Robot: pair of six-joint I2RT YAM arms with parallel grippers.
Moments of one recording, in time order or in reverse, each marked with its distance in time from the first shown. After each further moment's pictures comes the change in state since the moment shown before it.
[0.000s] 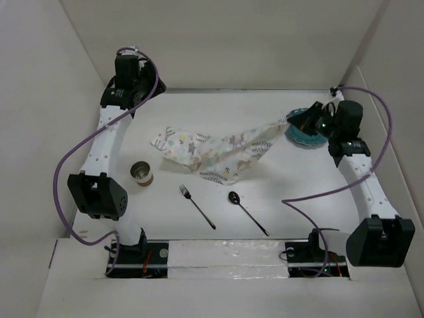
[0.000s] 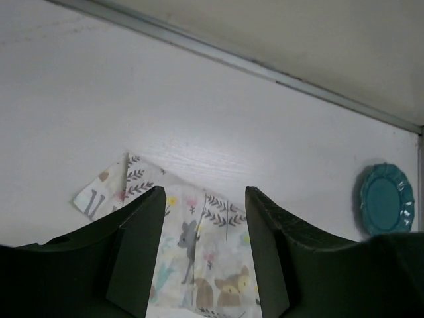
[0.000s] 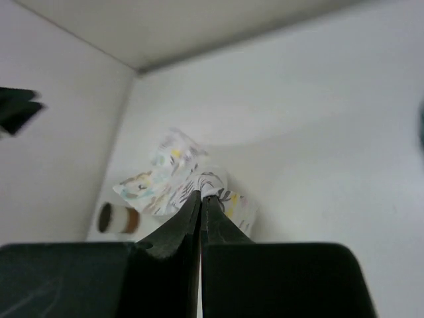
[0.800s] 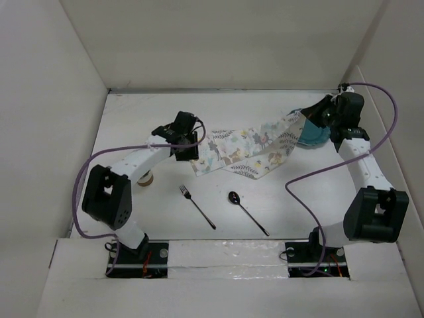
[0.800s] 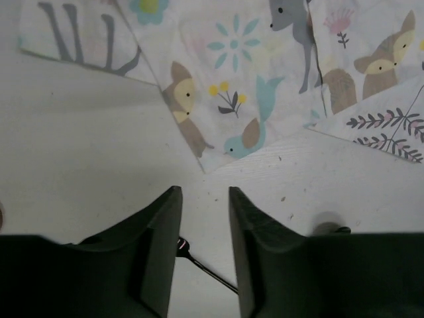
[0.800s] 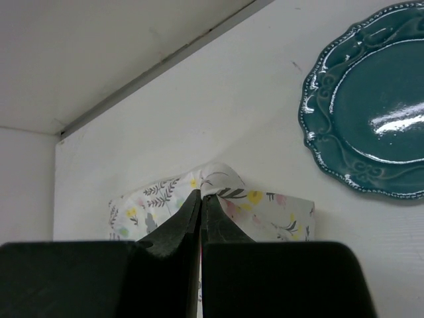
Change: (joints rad) left arm -0.378 -0.006 -0.544 -0.069 -0.090 0.017; right arm -0.083 0.232 0.032 0.010 0.236 0.020
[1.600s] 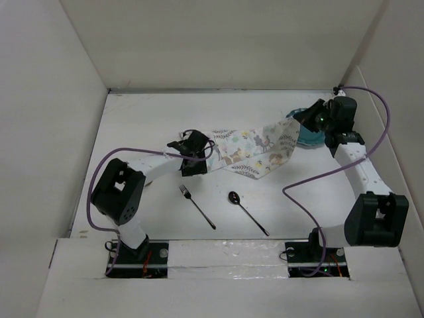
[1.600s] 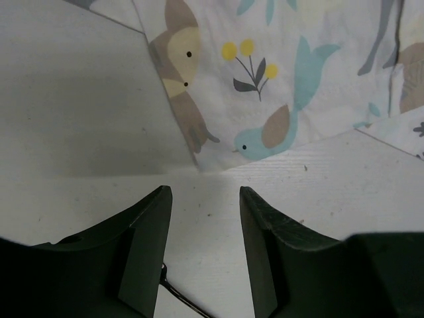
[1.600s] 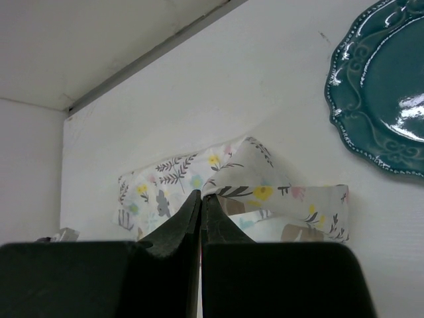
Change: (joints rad) left arm -0.114 0.034 -0.191 0.152 -0.114 -0.184; right arm 0.050 -0.038 -0.059 0.008 -0.017 0.010
